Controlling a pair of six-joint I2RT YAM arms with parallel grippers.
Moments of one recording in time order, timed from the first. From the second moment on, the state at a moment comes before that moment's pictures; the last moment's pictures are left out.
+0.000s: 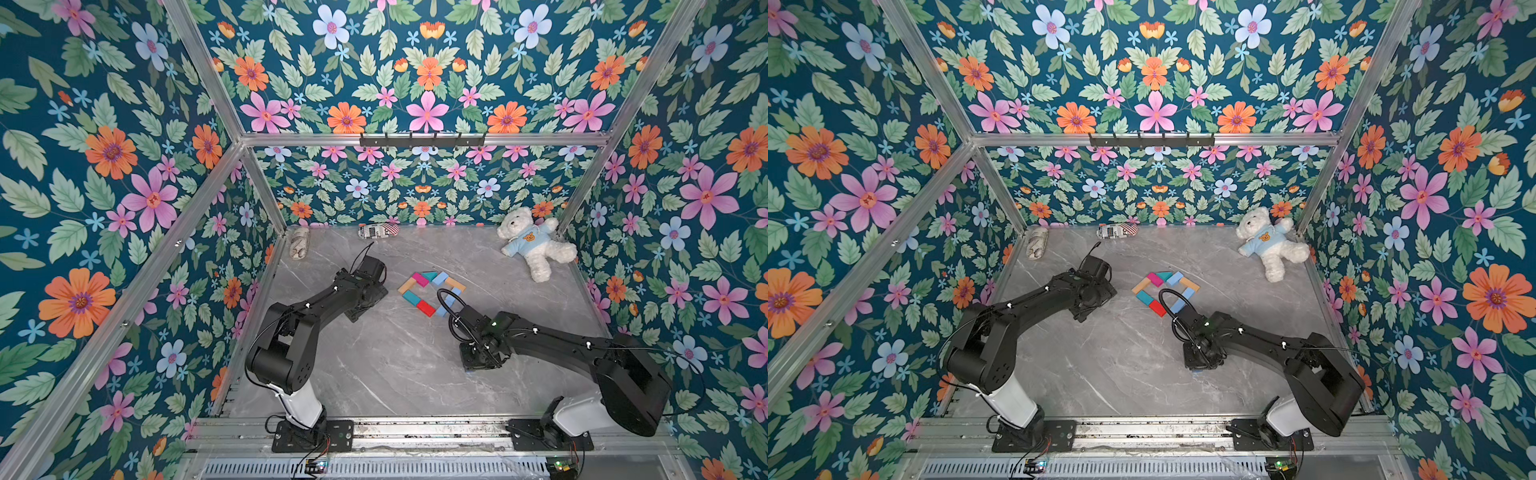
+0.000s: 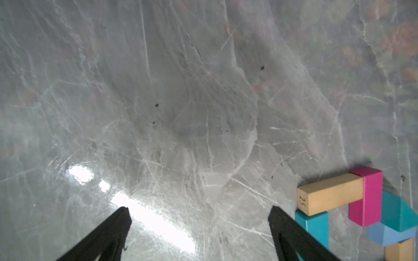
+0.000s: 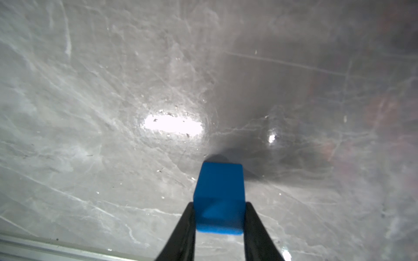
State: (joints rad) left arm -0.45 1.71 1.11 -0.58 -0.22 -1.10; right arm 0.84 1.48 0.84 -0.81 -0.05 0.69
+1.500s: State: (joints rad) left arm -0.43 1.66 1.04 -0.57 -0.22 -1.10; right arm 0.85 1.99 1.47 -0.93 0.11 0.22
